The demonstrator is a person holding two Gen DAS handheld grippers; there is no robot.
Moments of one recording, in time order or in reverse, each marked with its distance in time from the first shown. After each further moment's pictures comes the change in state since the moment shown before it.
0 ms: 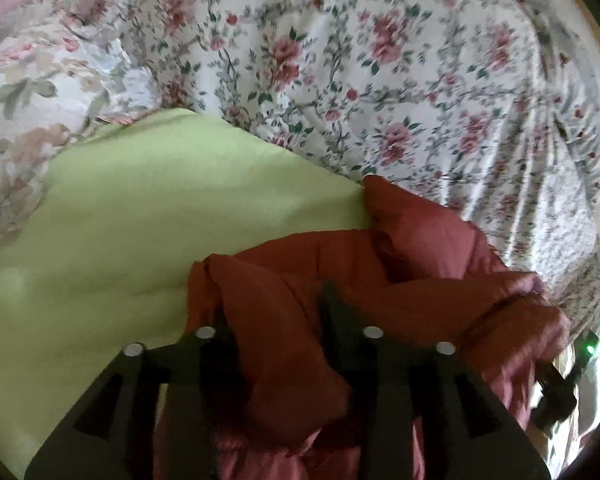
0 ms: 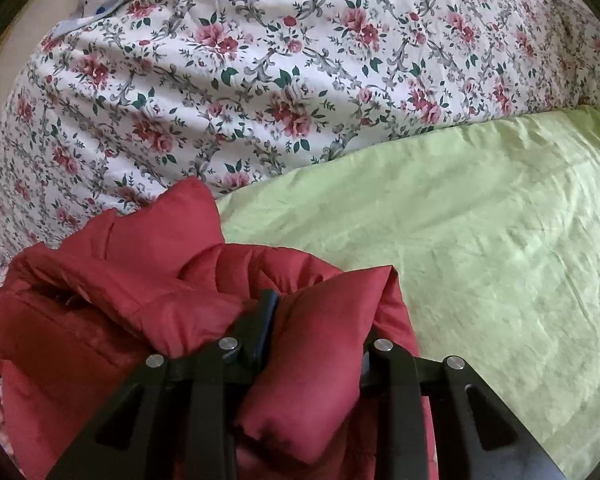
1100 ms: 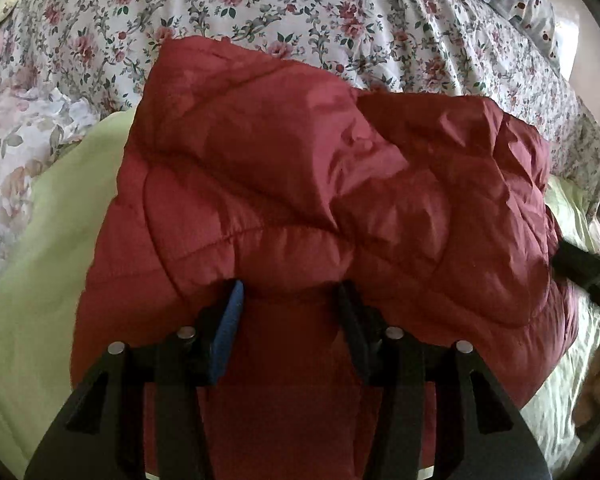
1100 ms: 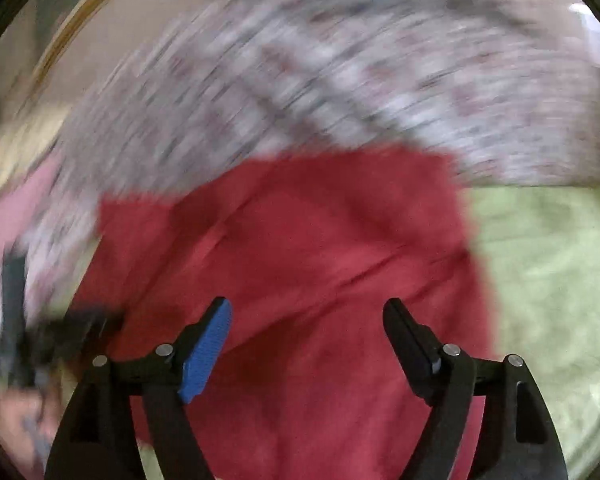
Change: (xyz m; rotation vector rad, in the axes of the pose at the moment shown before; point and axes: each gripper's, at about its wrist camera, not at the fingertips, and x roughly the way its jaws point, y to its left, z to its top) left arm -0.014 -0.071 -0.075 0.344 0.085 0.049; right arm -0.092 0.097 -0.046 -0.356 0.070 0.200
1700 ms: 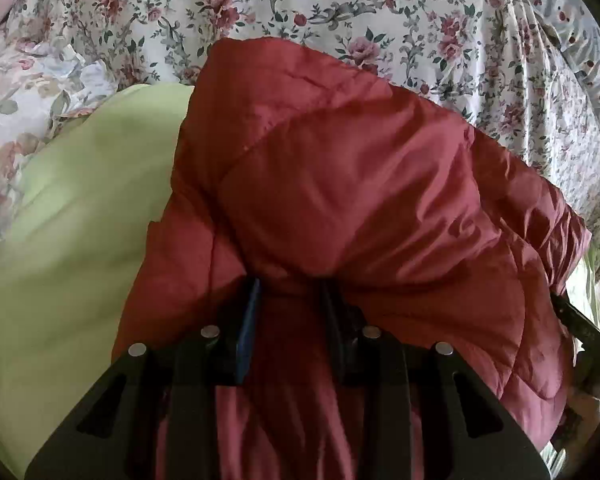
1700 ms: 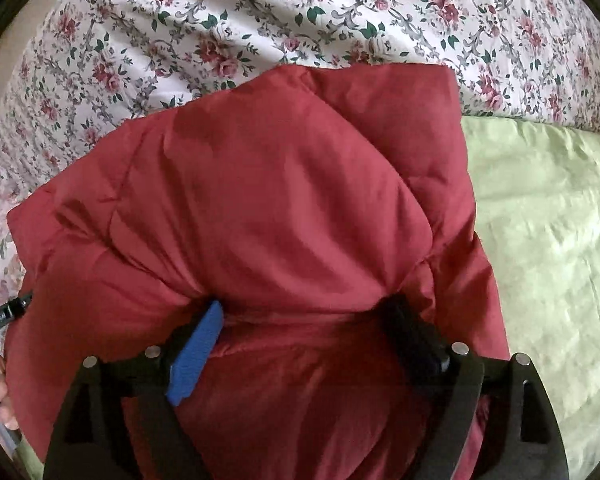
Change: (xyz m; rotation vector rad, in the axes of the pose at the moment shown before) left arm 0.054 0.056 0.039 -0.158 0.049 0.014; right arm 0.087 -0.100 0.023 0.204 0.101 -0.131
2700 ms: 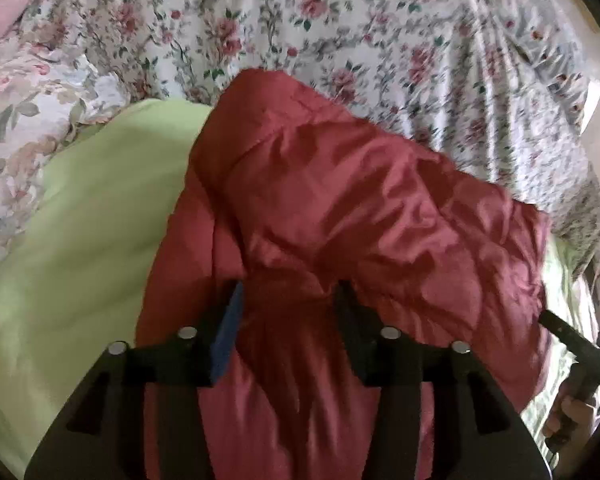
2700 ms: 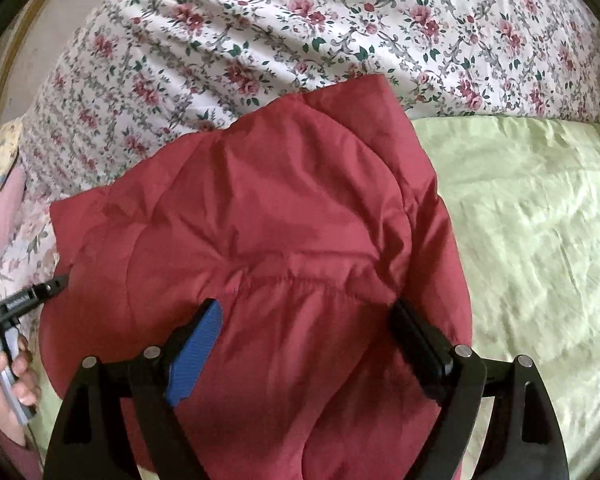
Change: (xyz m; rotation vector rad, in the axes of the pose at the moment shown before) left arm -0.064 0.004 -0.011 -0.014 -0.039 -0.083; right arm -0.081 -0.011 -0.029 0.002 -0.007 0.073
